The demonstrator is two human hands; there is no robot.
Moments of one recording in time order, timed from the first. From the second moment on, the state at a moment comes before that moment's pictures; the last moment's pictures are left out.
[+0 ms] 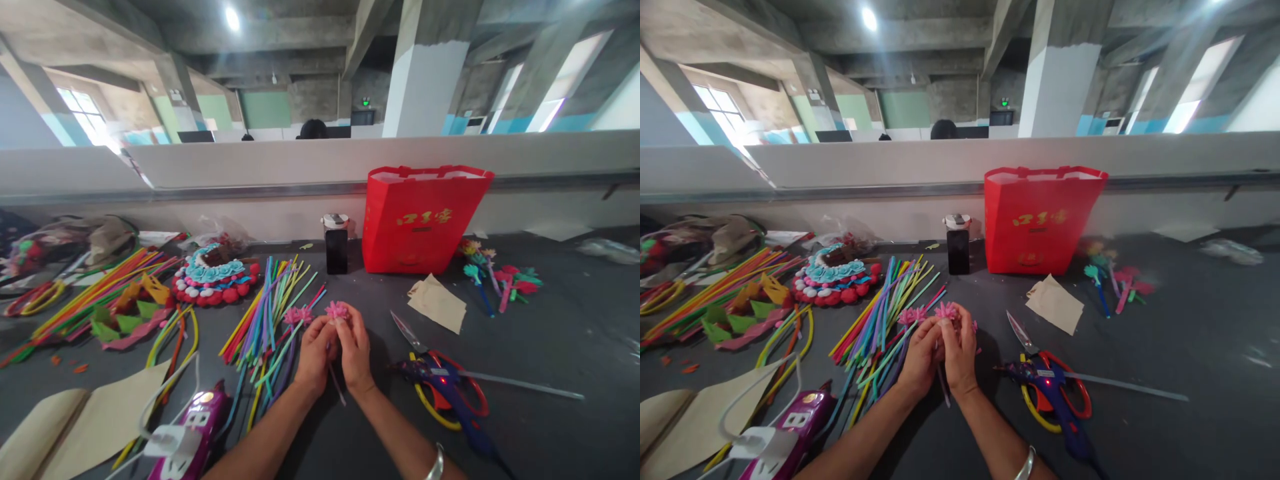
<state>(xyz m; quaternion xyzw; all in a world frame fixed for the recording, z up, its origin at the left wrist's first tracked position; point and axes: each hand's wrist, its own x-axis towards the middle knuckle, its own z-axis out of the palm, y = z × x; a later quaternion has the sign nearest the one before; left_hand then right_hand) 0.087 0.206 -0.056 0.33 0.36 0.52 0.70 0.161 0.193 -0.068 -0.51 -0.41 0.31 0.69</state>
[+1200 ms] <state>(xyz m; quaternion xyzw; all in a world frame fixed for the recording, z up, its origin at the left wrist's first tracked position) 0.086 0.203 -0.060 0.36 0.37 0.54 0.67 0.162 0.197 -0.072 -0.49 -0.38 0.33 0.71</state>
